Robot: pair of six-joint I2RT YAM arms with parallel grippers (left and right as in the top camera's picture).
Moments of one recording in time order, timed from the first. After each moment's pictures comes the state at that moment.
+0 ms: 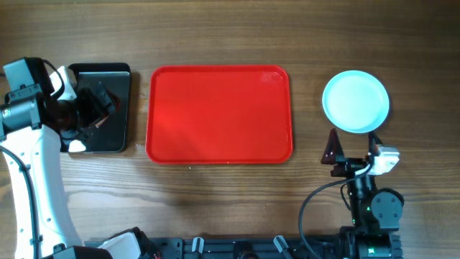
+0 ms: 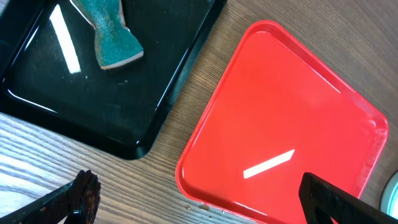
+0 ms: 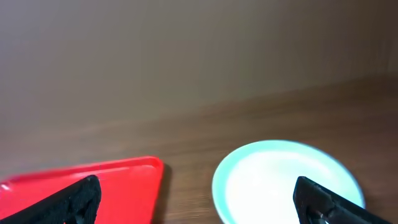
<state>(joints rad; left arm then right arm) 0.36 1.38 1.32 -1.12 0.25 -0.24 -0.01 0.02 0.01 0.00 -0.03 0.16</state>
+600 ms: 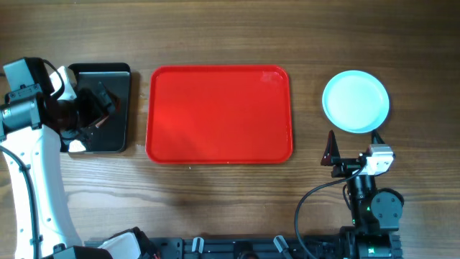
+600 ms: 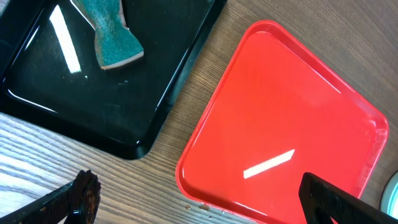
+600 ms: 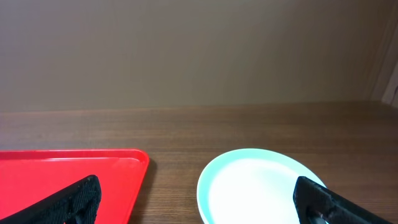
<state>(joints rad) 0.36 1.38 1.32 -1.12 0.25 -0.24 -0.01 0.02 0.01 0.00 -0.03 0.04</state>
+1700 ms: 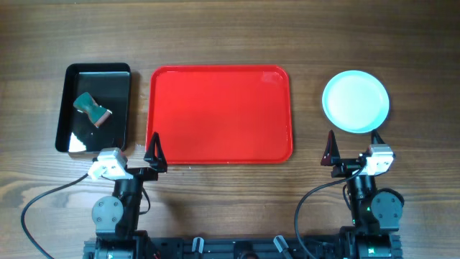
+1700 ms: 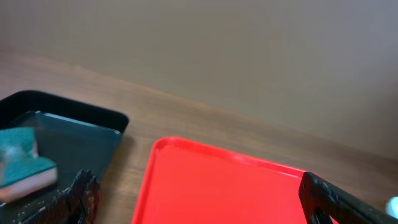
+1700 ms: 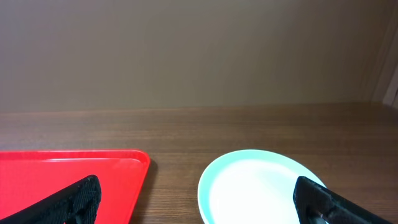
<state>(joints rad) -0.02 0.02 0.02 -0.03 0.02 -0.34 -0.01 0.01 0.01 0.00 -0.03 0.04</state>
